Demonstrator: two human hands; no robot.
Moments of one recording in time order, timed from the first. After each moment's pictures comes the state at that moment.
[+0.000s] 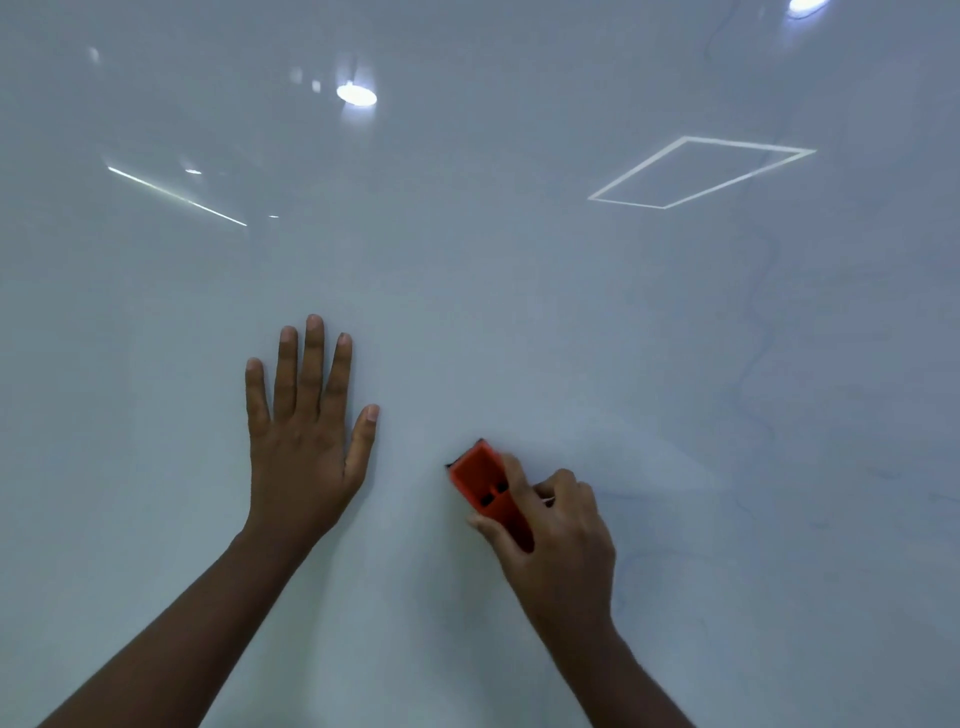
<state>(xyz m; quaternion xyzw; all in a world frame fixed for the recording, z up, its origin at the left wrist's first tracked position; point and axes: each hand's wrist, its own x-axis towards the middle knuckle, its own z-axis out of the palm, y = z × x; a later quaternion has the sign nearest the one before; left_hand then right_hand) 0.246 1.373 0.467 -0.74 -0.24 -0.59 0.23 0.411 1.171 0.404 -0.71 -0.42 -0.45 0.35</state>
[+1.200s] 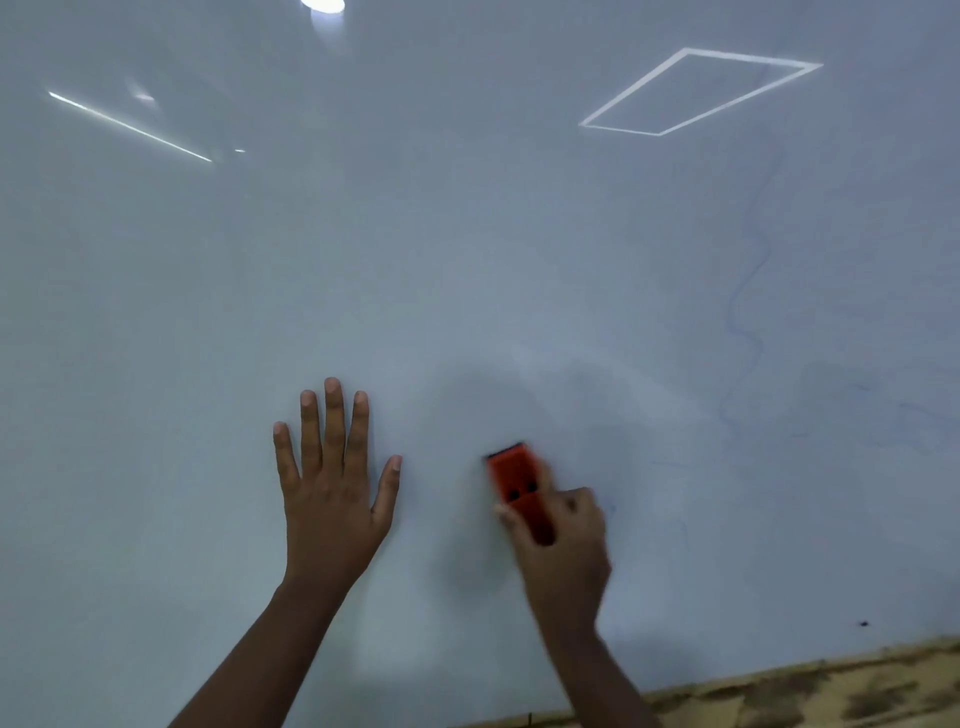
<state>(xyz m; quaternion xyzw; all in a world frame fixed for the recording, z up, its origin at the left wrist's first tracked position) 0.250 1.341 0.345 -0.78 -0.26 -0.55 0.16 0.403 1.160 0.302 -0.76 -0.29 -0.31 0.48</state>
